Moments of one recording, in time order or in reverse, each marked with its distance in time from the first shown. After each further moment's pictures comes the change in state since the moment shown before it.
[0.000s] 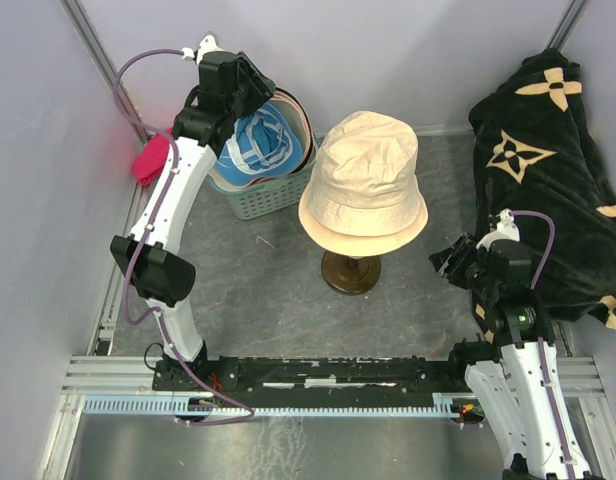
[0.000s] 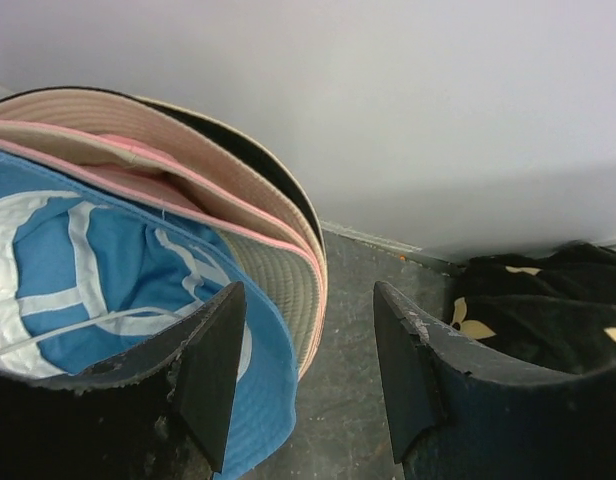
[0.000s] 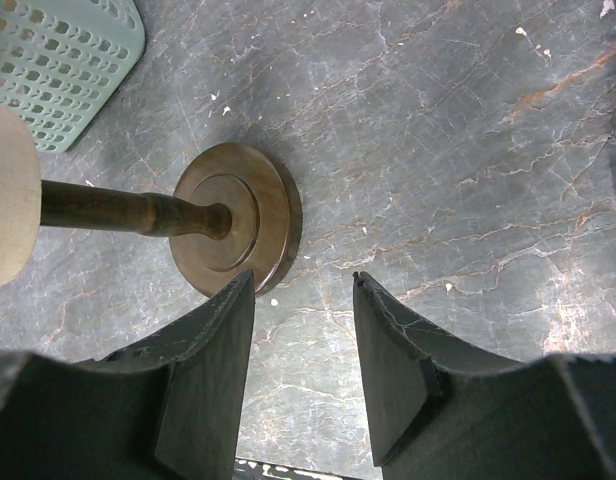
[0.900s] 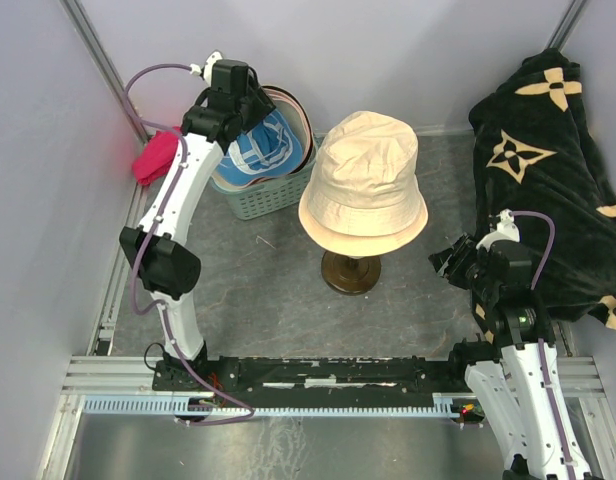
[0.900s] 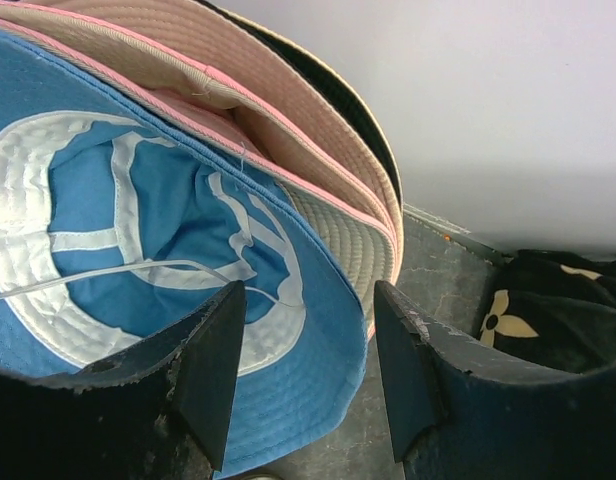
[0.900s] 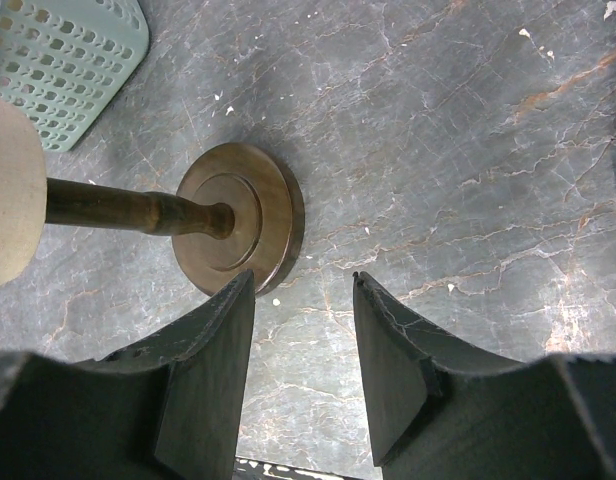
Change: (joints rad) left arm 0.000 0.071 0.055 -0.183 -0.043 -0.092; right arm 0.005 -0.007 0.000 0.000 0.000 0.002
